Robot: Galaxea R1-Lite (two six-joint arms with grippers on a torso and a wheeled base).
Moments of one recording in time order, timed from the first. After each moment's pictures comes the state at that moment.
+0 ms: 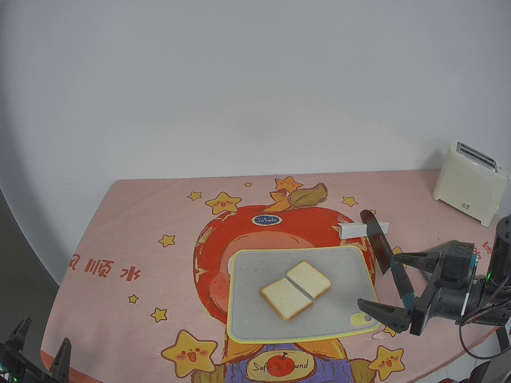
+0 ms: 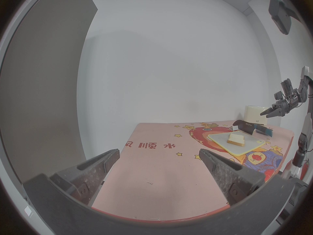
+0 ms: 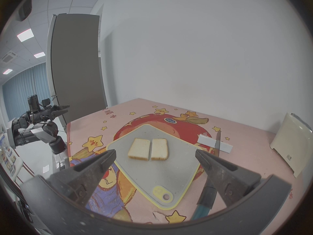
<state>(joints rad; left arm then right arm) -0.08 0.08 -0.02 -0.01 0.03 -0.02 0.73 1.29 -0.38 -0.49 -0.04 0.02</state>
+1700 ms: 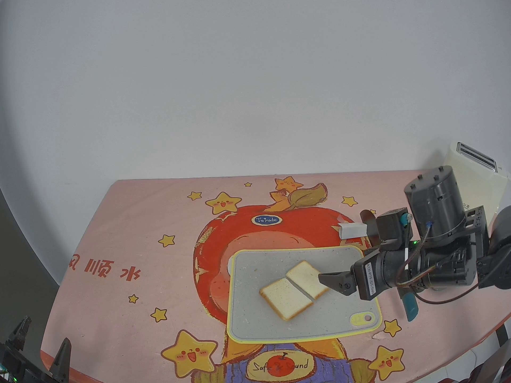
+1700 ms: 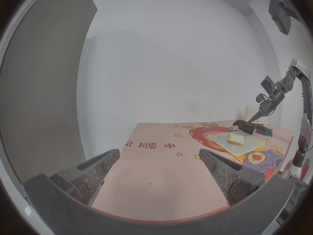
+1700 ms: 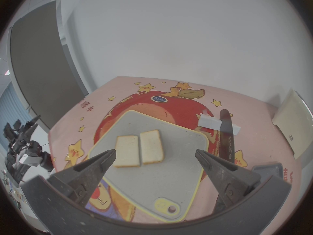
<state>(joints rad) -0.08 0.08 -0.02 -0.01 0.03 -0.02 0.74 1.63 -0.86 0.00 -0.19 0.22</state>
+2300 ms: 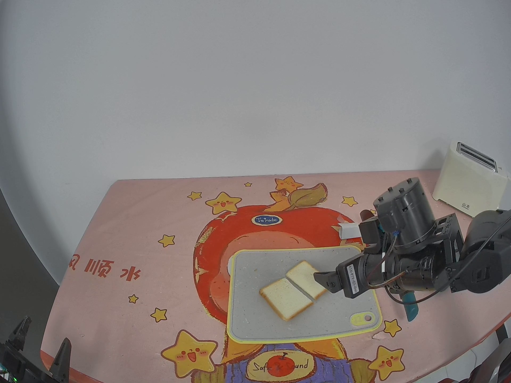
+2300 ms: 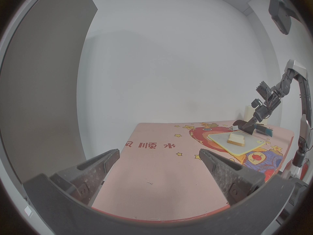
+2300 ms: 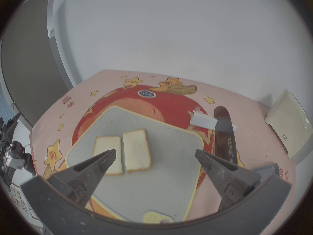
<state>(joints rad) -0.08 0.08 -0.02 -0.01 0.03 -0.02 0.75 1.73 -0.88 -0.05 -0.27 0.22</state>
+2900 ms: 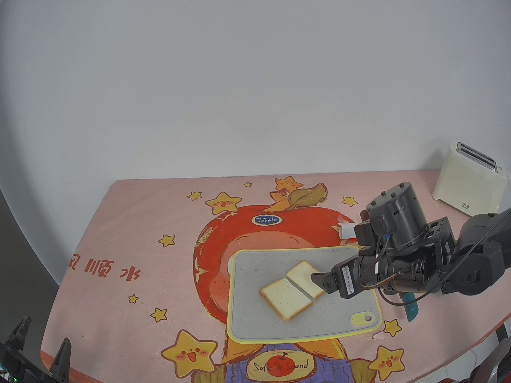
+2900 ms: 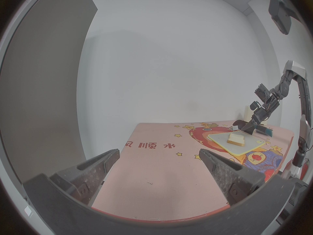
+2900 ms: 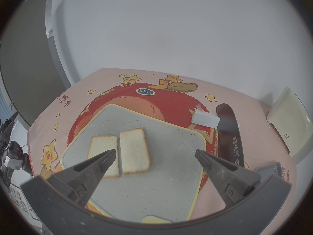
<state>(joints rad) -0.07 0.08 -0.02 -0.01 0.03 -0.02 0.74 1.76 -0.88 -0.07 -0.27 0.22</state>
